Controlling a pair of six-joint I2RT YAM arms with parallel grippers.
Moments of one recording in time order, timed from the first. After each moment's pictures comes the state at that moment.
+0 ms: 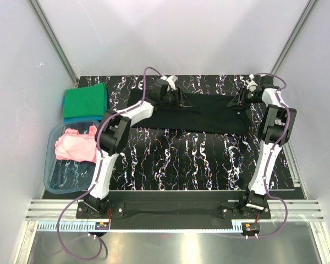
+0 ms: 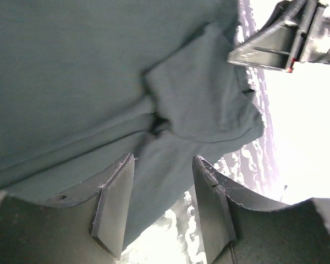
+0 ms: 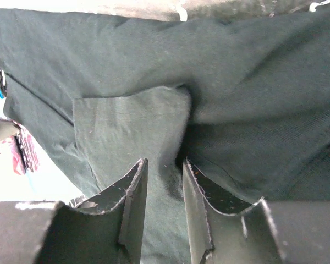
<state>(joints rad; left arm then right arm) -0.48 2.29 1.74 0.04 0.48 -0.71 -0.25 2.44 2.00 -0.69 -0.78 0.08</state>
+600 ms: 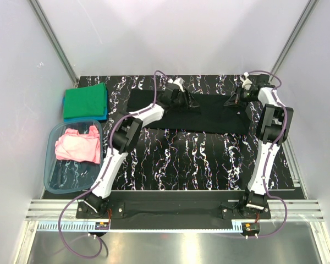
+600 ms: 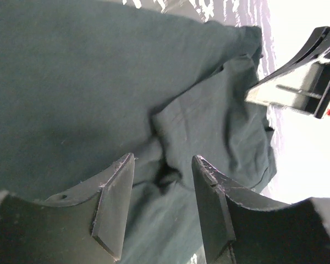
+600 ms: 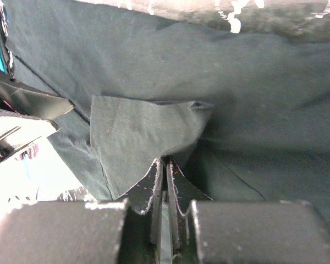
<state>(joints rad) -0.57 2.48 1.92 0.10 0.30 -0.80 -0.21 2.44 2.01 -0.67 -0.83 0.04</state>
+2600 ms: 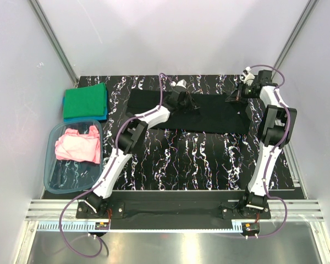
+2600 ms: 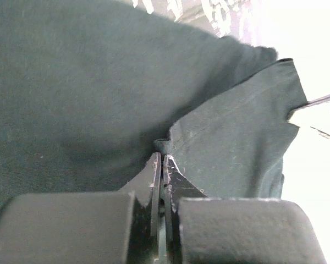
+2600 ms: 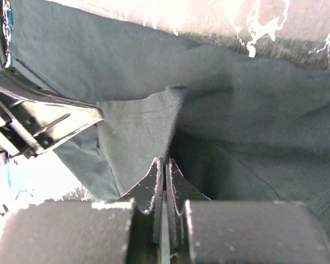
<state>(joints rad) -0.62 2.57 2.04 0.06 0.15 -0.88 -0.20 2.33 1.93 -0.59 -0.80 0.02</state>
